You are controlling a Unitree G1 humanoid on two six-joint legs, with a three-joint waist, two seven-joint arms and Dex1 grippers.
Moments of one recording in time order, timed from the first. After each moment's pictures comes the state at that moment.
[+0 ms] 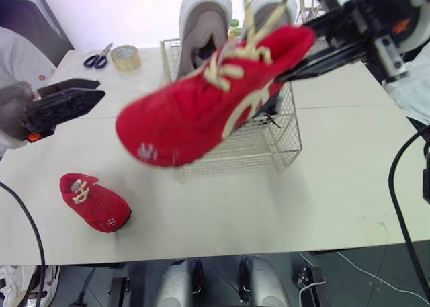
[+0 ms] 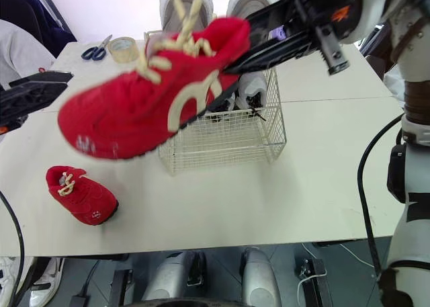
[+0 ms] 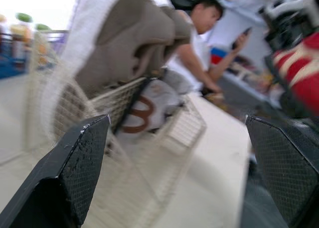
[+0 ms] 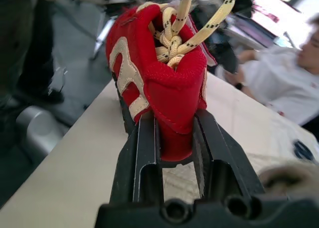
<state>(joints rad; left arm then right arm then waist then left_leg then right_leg) -0.42 1.18 0.56 -0.08 -1.56 1.06 -0.80 -1.43 -0.93 0.33 0.12 0.81 0.29 1.61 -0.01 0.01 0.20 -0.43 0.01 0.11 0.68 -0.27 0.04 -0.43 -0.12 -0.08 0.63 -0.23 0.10</state>
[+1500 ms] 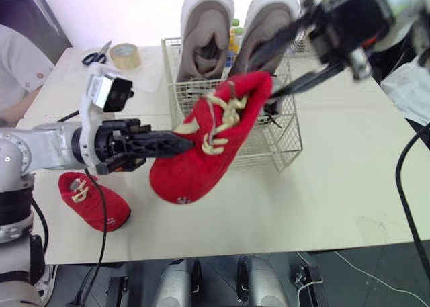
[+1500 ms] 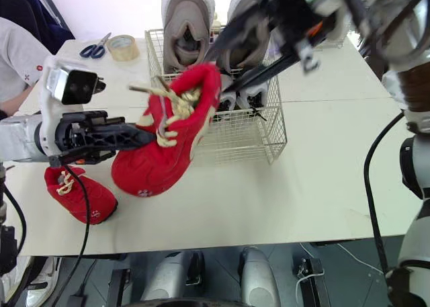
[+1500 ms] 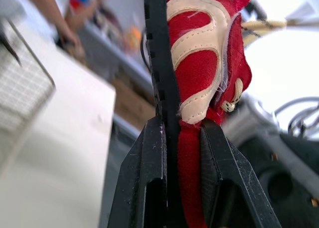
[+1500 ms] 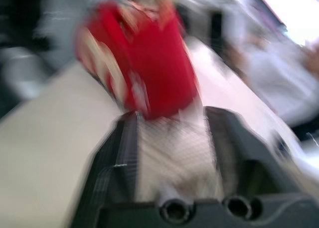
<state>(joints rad) -0.60 0.88 0.22 -0.18 -1.81 1.20 -0.67 -1.53 -1.00 0.47 0.42 0.72 0.04 1.59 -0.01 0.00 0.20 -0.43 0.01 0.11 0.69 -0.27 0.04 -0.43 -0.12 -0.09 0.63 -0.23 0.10</state>
